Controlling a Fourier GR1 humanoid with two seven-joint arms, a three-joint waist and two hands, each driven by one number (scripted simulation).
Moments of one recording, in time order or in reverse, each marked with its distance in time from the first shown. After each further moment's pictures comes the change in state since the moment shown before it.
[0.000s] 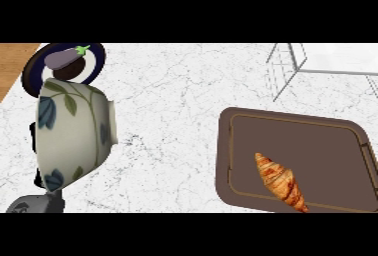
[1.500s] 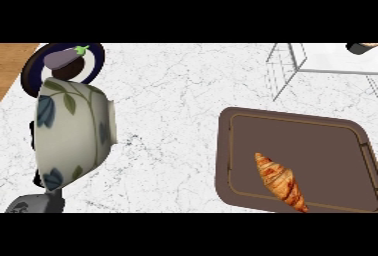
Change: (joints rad) left arm -0.005 -0.015 0.024 -0.005 -0.016 -0.023 0.027; right arm -0.165 -0.083 -0.337 0.291 -0.235 -0.133 0.035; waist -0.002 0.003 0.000
